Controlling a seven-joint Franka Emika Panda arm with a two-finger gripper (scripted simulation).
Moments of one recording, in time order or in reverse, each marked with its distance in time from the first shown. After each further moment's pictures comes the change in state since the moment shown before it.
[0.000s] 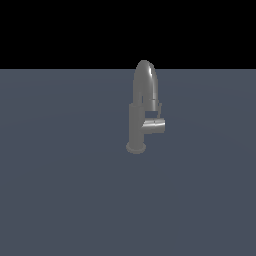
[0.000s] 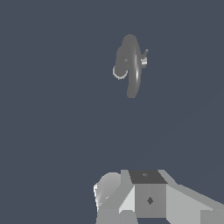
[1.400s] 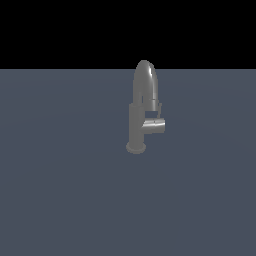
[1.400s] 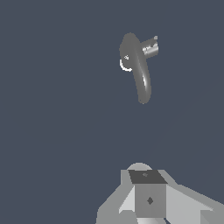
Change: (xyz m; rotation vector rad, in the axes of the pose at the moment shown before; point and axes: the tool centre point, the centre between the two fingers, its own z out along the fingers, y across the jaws) arm 0.084 0.009 0.015 0.178 -0.210 0.184
